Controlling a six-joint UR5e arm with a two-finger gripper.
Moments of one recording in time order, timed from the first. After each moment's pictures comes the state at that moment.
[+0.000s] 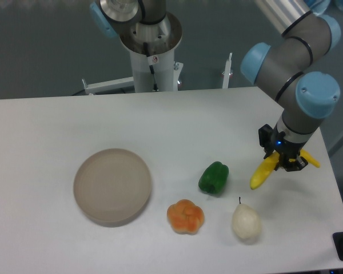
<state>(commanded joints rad) 2.51 -2.08 -1.38 -1.25 1.57 1.62</state>
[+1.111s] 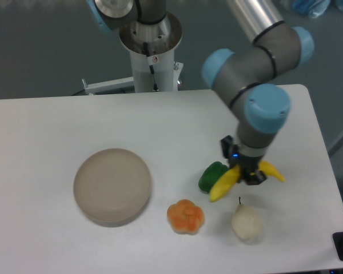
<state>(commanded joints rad) 2.25 -2.02 -1.41 -1.29 1.56 1.43</state>
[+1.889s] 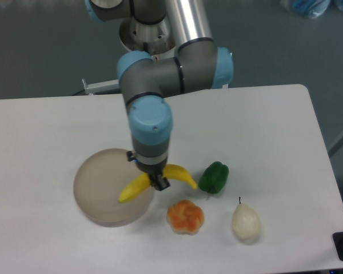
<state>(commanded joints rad) 2.00 -1.99 -1.55 -1.20 1.54 1.29</state>
